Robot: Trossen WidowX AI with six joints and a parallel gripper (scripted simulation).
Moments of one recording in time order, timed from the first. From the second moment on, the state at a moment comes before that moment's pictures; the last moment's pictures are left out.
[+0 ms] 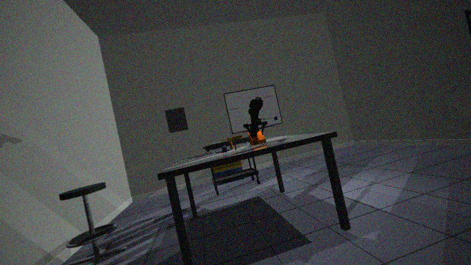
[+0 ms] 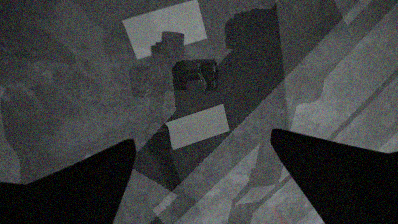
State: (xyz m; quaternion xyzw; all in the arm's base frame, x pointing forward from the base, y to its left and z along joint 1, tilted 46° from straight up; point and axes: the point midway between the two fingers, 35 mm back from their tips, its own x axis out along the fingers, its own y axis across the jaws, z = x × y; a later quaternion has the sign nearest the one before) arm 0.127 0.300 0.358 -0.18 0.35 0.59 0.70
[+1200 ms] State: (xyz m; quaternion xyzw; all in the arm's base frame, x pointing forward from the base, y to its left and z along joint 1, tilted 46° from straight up) arm 0.347 0.035 0.077 -0.20 0.34 0.63 0.67
